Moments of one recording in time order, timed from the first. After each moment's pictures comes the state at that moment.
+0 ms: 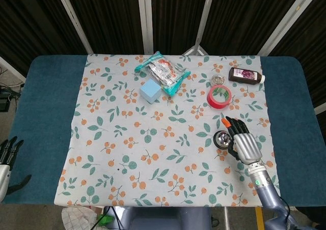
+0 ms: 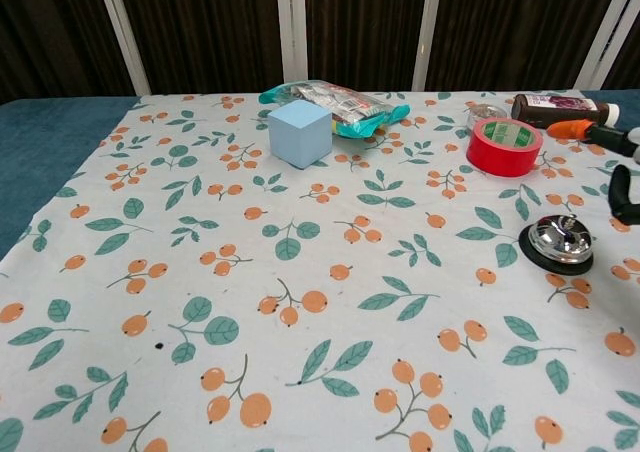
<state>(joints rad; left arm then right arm) 0.05 -1.10 0.01 -1.70 1.59 1.61 0.16 0.35 -1.47 0.16 -1.43 -1.45 1.16 0.02</state>
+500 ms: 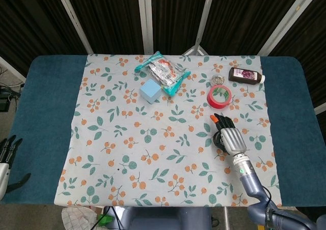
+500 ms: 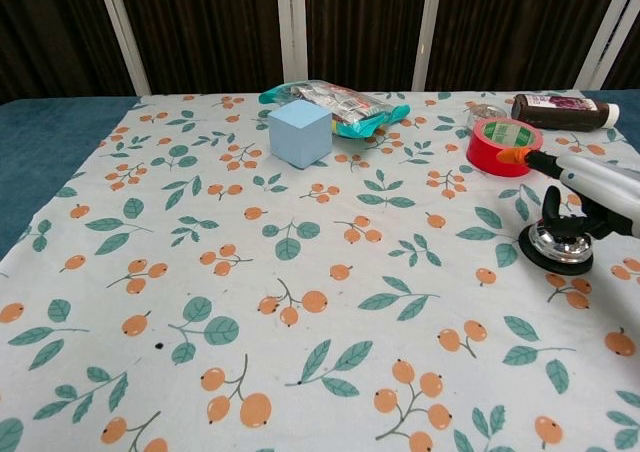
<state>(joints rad) 0.04 -1.10 0.00 -1.71 1.57 1.59 0.16 0.45 -1.65 0.18 -1.18 -1.40 1.07 0.11</state>
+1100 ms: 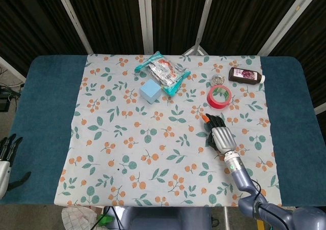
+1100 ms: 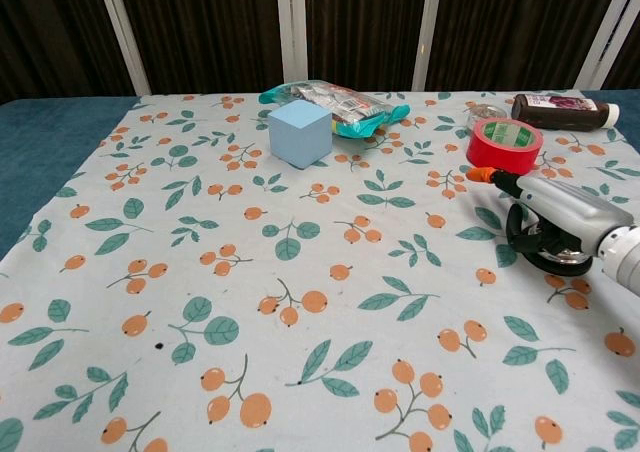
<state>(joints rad) 0.03 -1.11 -0.01 -1.71 1.54 1.58 0.18 0.52 -1.81 0.15 -0.95 -1.42 1.00 0.21</state>
